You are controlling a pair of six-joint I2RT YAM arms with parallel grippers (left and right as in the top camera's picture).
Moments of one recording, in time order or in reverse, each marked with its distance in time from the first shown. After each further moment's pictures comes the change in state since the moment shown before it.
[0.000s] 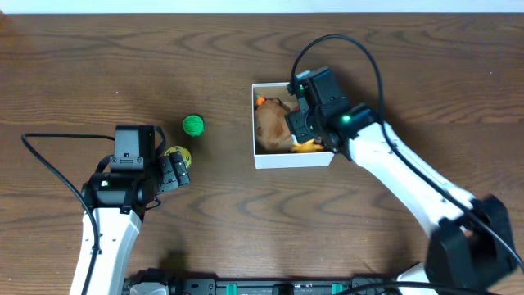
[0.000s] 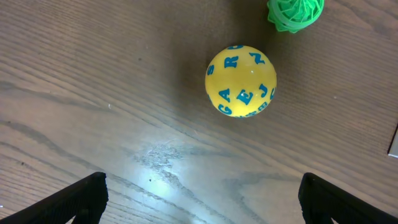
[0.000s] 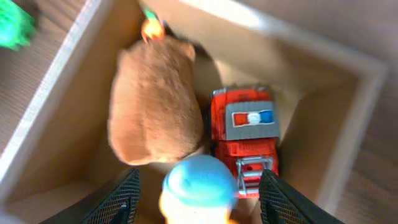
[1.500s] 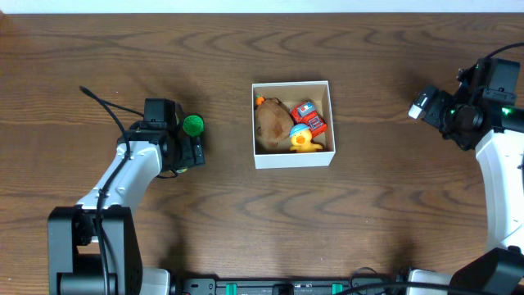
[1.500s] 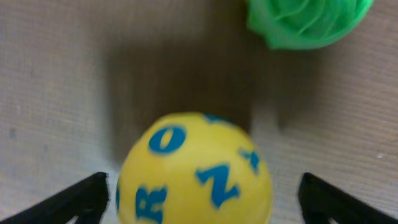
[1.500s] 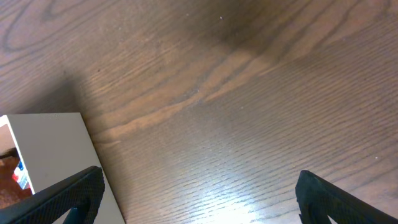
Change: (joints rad) left arm 0.000 0.524 0.026 0.357 0.101 0.092; right arm -0.743 -0.177 0.001 -0.273 -0.148 0.237
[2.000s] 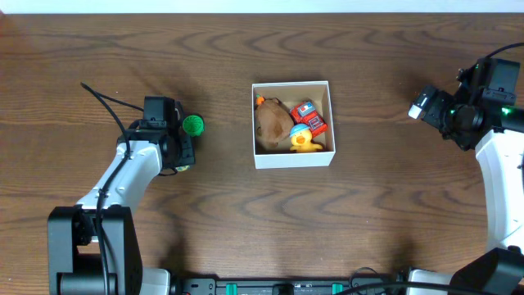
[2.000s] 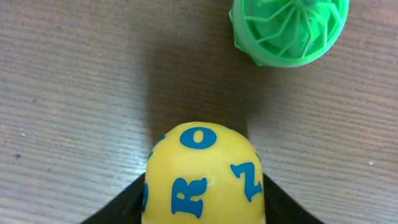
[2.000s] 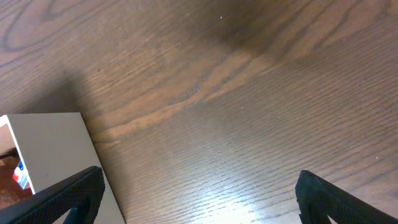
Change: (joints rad) left arm 0.000 0.000 0.006 0.012 0.001 0.040; right arm 0.000 0.000 0.000 0.000 -0.001 0.000
